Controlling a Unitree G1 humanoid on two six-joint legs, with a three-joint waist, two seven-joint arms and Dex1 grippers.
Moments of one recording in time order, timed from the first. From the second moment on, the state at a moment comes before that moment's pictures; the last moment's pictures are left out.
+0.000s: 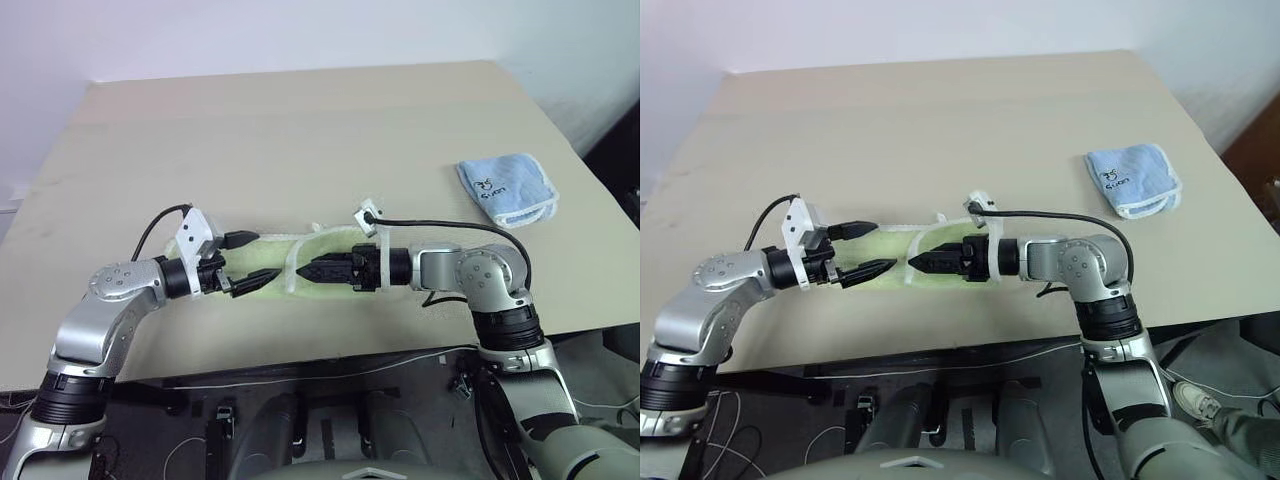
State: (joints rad) left arm -0.25 0.66 0.06 -0.21 -0.52 0.46 -0.93; right arm -0.63 -0.32 0.02 -0.04 0.90 1.25 0.61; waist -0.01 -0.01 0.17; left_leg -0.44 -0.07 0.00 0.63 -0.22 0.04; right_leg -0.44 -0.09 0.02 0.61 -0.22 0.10
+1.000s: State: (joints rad) left arm -0.36 0.45 -0.18 -0.16 -0.46 0.46 -0.91; right arm -0.48 -0.19 0.11 0.16 0.32 0.49 0.46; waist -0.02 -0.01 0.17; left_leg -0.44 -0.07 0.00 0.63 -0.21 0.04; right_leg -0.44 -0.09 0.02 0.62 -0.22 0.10
